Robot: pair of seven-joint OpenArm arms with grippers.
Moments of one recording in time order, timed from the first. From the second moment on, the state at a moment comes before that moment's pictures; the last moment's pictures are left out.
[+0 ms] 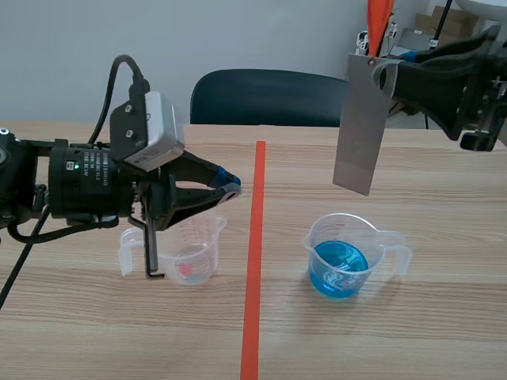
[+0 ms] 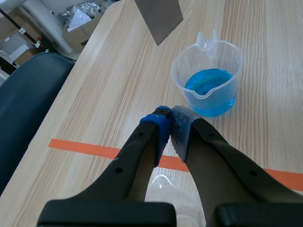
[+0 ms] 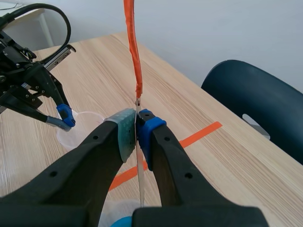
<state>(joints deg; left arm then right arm) -6.4 -32.8 26.2 90.4 7.4 -45.1 -19.9 8.5 68.5 -33.8 102.2 50.7 27.9 18.3</state>
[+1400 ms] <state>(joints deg) 39.3 -28.7 -4.7 90.4 7.0 -38.5 -47.4 17.5 27.6 -33.5 102.2 28.8 22.3 -12.5</state>
